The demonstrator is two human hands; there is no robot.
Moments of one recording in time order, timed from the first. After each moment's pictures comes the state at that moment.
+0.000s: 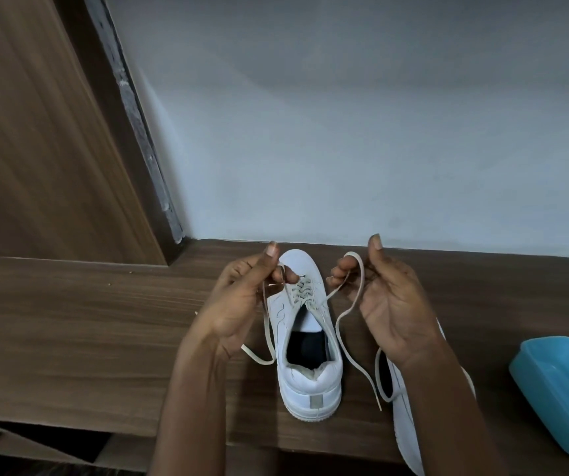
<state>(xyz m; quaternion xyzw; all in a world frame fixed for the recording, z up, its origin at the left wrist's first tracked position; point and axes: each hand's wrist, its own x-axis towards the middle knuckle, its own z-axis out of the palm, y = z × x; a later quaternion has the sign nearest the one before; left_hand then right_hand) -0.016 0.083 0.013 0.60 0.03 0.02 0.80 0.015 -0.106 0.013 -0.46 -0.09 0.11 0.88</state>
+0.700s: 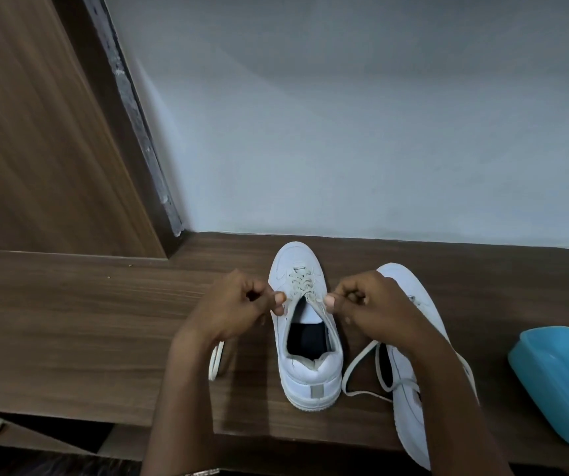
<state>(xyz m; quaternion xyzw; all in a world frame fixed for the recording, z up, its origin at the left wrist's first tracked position) -0.017 0.120 -0.015 0.90 -0.01 -0.05 0.44 0.025 -0.119 -0.015 -0.90 -0.16 0.10 0.40</state>
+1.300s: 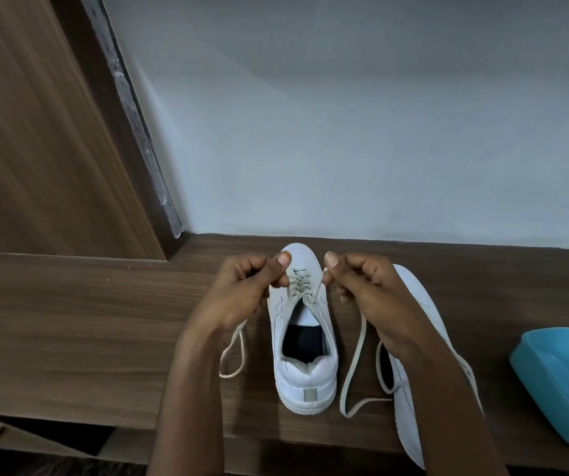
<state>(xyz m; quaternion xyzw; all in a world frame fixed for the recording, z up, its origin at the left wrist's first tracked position) -0.016 0.094 0.007 0.76 0.04 0.03 0.65 0.014 -0.103 0.006 -0.74 -0.14 0.07 0.65</state>
